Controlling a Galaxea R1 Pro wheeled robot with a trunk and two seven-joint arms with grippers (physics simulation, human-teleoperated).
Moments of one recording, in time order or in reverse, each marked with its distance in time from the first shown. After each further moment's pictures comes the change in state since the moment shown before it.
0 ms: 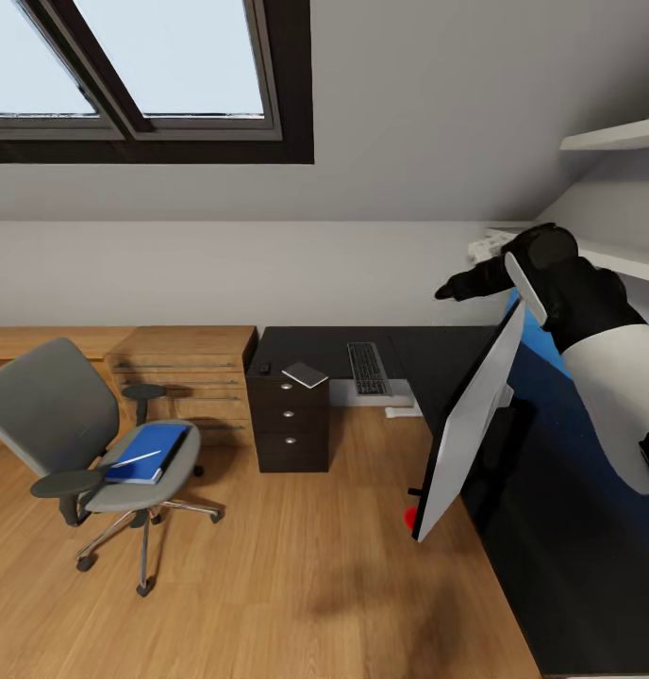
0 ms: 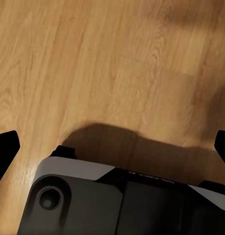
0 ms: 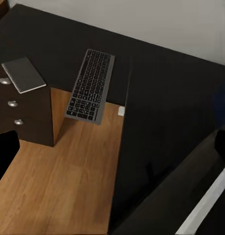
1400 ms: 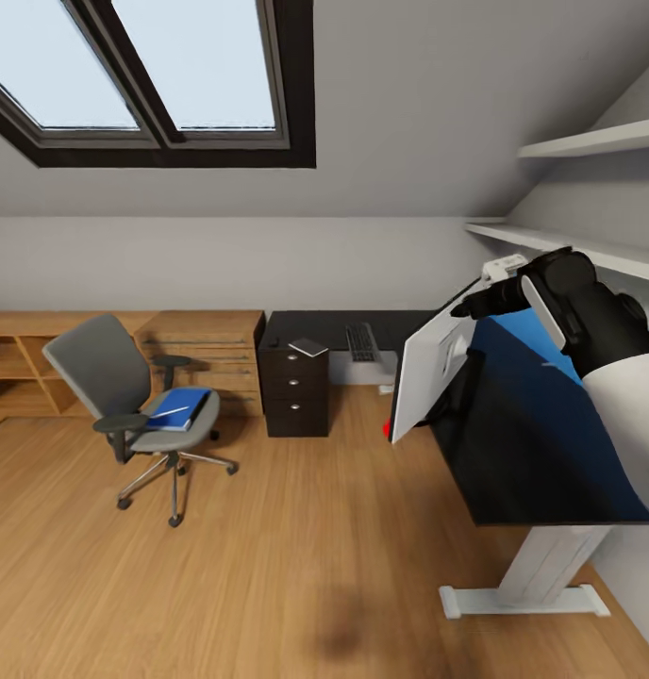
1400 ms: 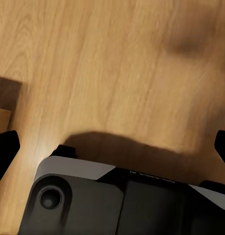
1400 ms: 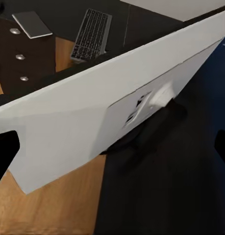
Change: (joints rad) left arm 0.000 0.001 0.001 0.001 0.000 0.001 0.000; right arm 0.093 -0.082 0.004 -0.083 -0.003 -0.001 0.016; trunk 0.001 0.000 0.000
